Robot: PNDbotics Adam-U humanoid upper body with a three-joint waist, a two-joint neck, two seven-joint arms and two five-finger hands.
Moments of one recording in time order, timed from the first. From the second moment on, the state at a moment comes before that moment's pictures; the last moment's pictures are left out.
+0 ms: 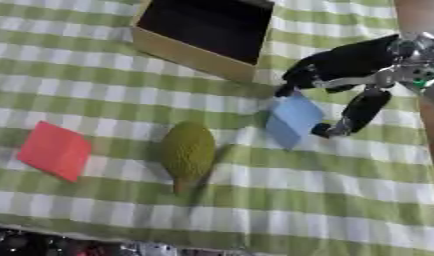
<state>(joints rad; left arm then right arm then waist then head) -0.42 0.42 -0.05 -1.98 -0.03 -0.15 0.24 -0.59 -1.07 0.44 -1.64 0.47 -0.54 0.62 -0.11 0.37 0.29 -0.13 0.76</state>
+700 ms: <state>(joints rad) -0.42 0.42 -0.05 -1.98 -0.03 -0.14 0.25 -0.60 -1.06 0.42 -1.64 0.40 -0.54 0.62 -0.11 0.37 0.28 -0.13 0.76</state>
